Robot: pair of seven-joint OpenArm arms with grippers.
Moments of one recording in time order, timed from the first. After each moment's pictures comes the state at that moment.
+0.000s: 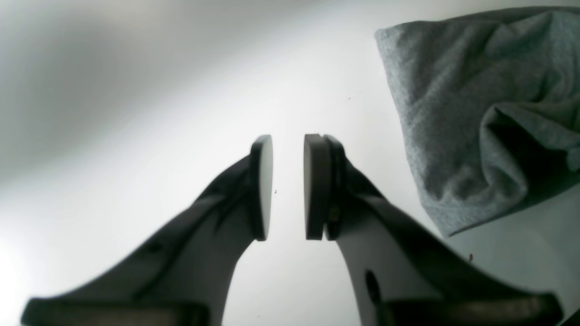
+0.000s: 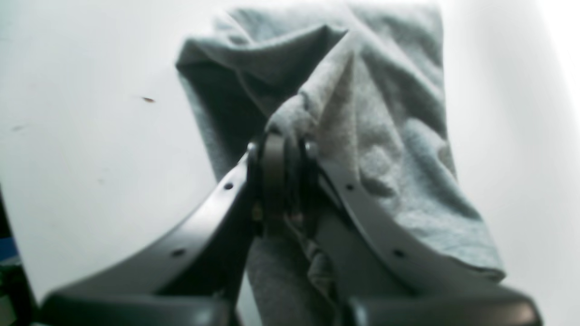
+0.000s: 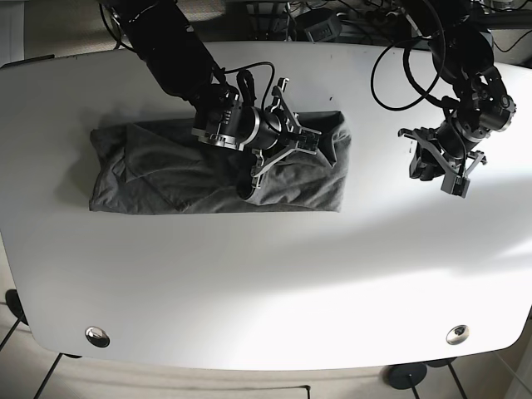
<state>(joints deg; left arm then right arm) 4.9 -7.8 -32.5 104.4 -27.7 -39.7 60.8 3.1 6.7 -32.9 104.0 -2.7 40.1 -45.3</state>
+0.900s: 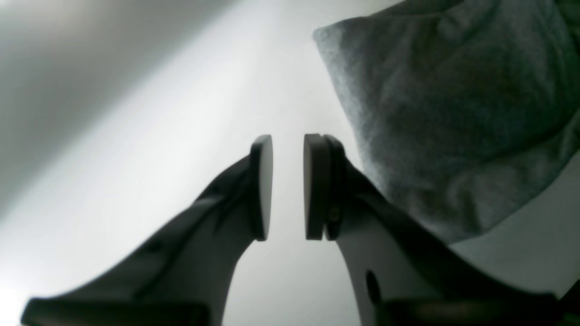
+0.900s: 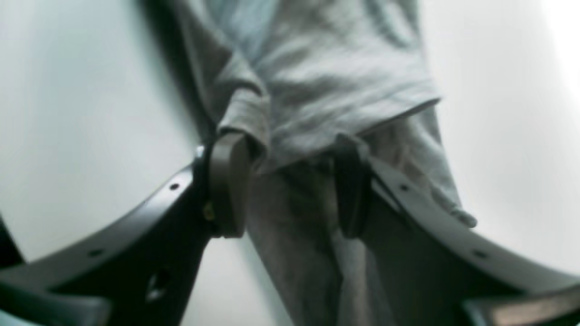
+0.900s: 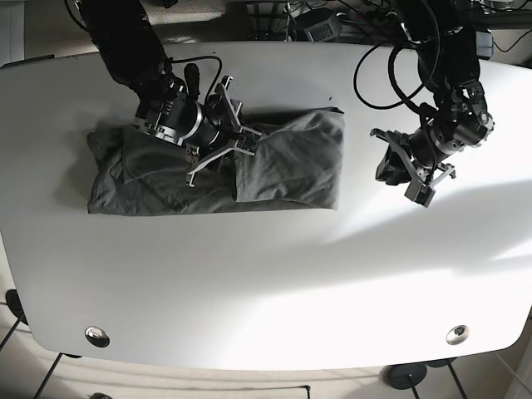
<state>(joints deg) 2.7 -8.0 -20.6 102.6 -27.4 -39.7 60.8 -2.0 16.6 -18.3 113.3 7.7 40.3 -52.9</state>
